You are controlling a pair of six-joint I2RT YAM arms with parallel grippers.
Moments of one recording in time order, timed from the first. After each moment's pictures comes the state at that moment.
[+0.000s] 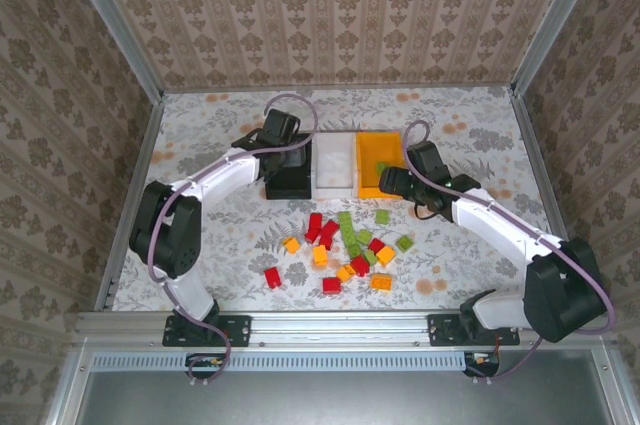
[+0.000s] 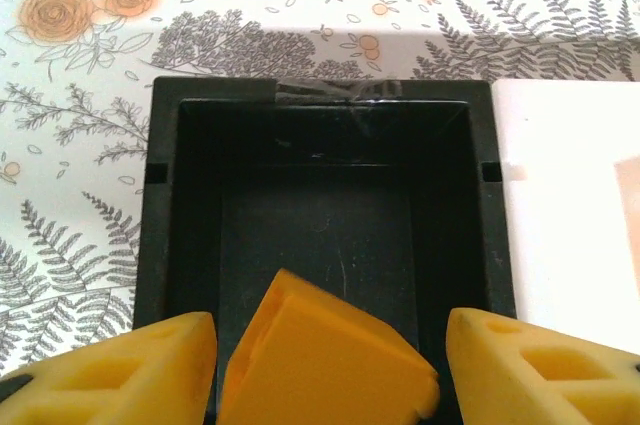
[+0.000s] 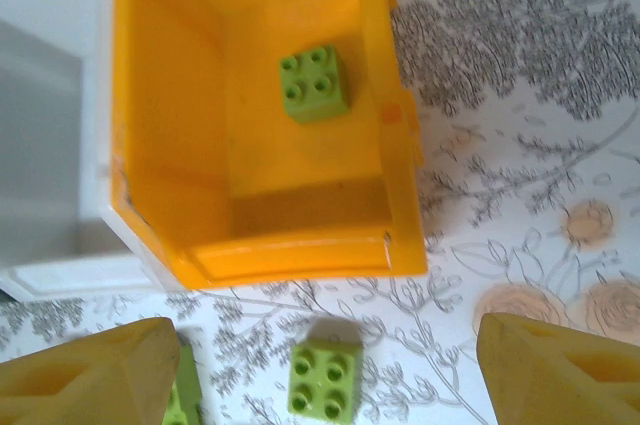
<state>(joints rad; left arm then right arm) -0.54 1.75 1.27 -0.40 -0.21 -0.41 0.40 1.32 0.86 -0.43 0.09 0.61</state>
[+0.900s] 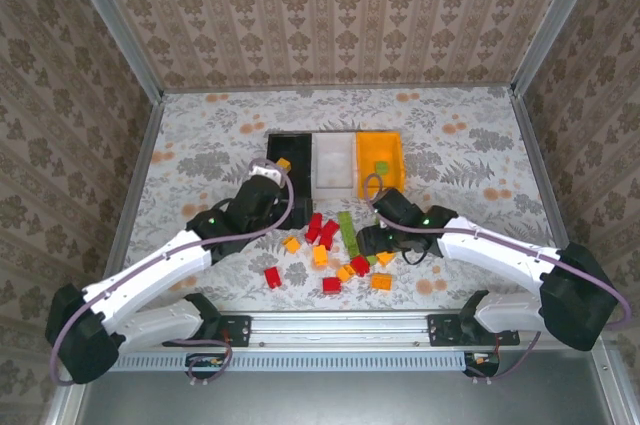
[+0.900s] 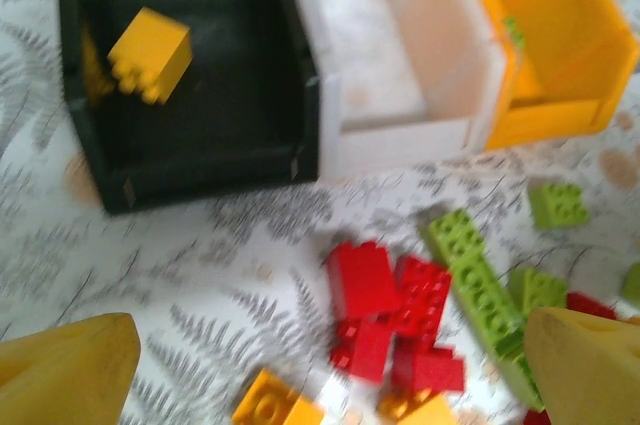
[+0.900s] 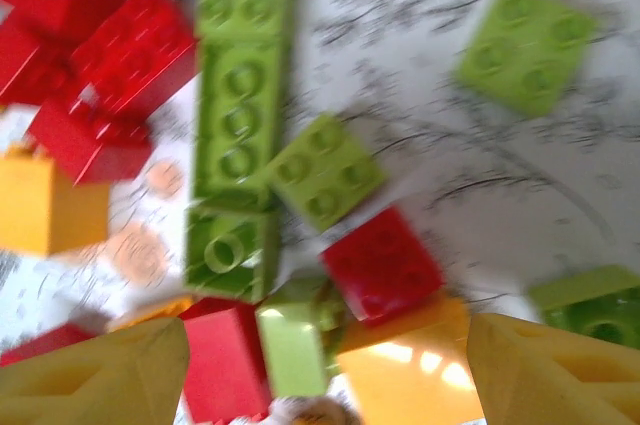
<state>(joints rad) -0.82 1.00 0.73 -0.47 -0.19 -0.54 0.79 1.26 0.74 -0.58 0.02 0.53</state>
